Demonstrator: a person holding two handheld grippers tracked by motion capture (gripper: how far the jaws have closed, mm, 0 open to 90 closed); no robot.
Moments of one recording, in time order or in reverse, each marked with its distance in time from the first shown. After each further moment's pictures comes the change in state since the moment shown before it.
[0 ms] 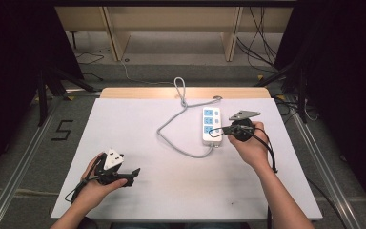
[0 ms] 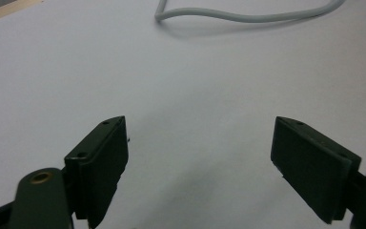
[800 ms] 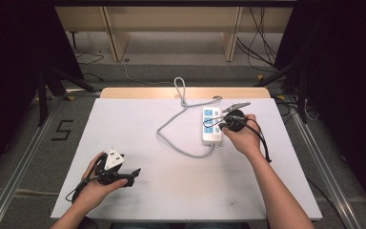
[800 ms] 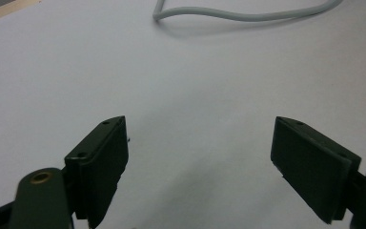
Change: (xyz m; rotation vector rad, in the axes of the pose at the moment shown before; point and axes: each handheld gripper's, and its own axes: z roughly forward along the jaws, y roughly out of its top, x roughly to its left) left arm -0.001 0.000 0.001 0.000 -0.004 0.005; right arm -0.012 0.019 0.034 0.104 0.010 0.031
